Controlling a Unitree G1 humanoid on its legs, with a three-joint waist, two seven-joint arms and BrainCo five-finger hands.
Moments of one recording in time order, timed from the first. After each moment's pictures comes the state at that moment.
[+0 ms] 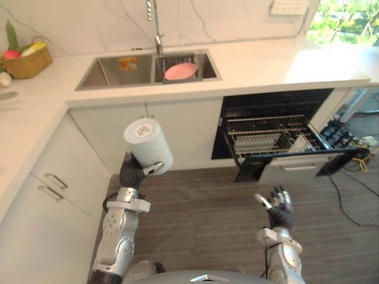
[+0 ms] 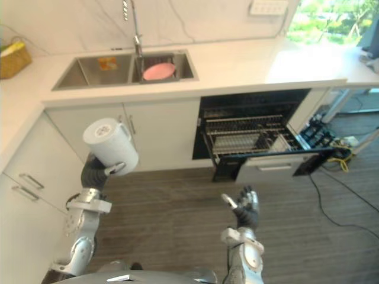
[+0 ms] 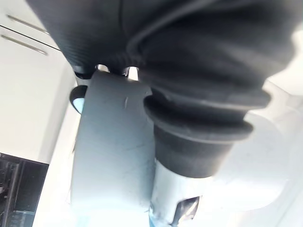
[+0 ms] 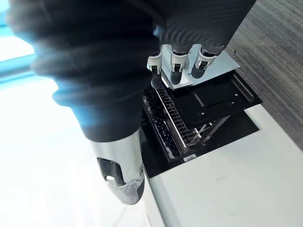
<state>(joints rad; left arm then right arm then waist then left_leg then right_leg) 0.11 0.08 -0.20 -0.12 -0.41 -0.29 -0.06 0.28 -0.08 -0.17 0.14 0.52 -0.29 -0.08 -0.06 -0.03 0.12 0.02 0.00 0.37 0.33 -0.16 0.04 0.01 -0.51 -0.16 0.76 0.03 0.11</state>
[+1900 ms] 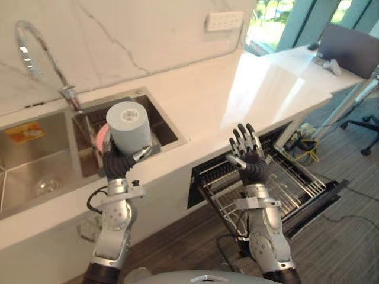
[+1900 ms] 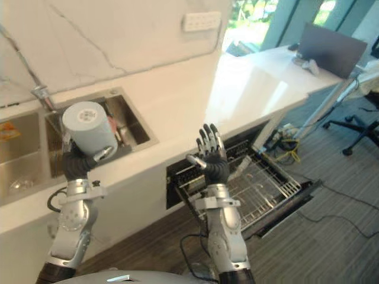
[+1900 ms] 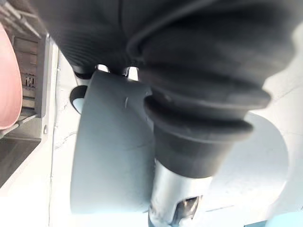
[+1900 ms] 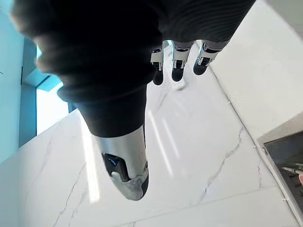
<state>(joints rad) 0.08 0.08 -0.18 -0.20 -0.06 -0.33 0.44 0.10 -0.14 0.14 -0.22 0.59 -0.26 0.10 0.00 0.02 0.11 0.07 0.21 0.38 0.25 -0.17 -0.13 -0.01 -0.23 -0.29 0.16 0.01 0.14</state>
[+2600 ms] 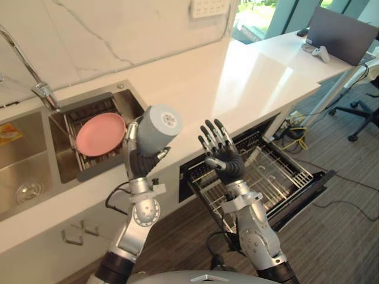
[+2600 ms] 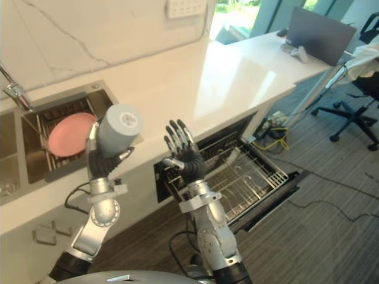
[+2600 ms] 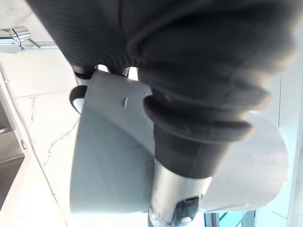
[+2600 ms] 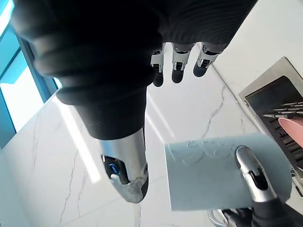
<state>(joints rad) -0.03 0.06 -0.34 -0.06 0.52 -0.20 0.76 0.05 -0.15 0.29 -0.27 0.72 -0.18 0.19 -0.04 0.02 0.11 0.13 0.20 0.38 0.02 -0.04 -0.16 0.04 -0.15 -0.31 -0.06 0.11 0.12</state>
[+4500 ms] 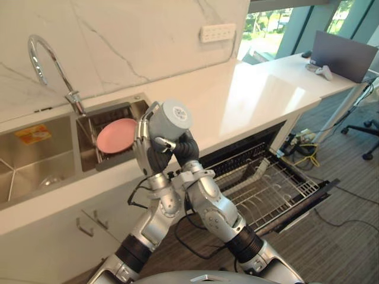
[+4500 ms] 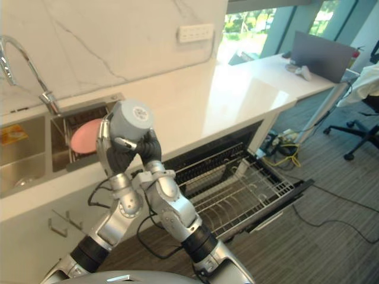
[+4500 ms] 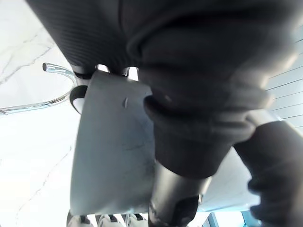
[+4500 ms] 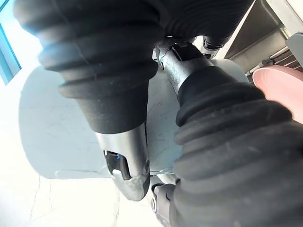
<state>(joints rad) -0.18 0.01 -0.53 0.06 0.57 0.03 1.12 -0.31 -0.05 0.60 -0.09 0.70 -0.10 -0.36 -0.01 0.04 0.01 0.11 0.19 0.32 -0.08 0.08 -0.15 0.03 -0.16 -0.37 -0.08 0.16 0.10</state>
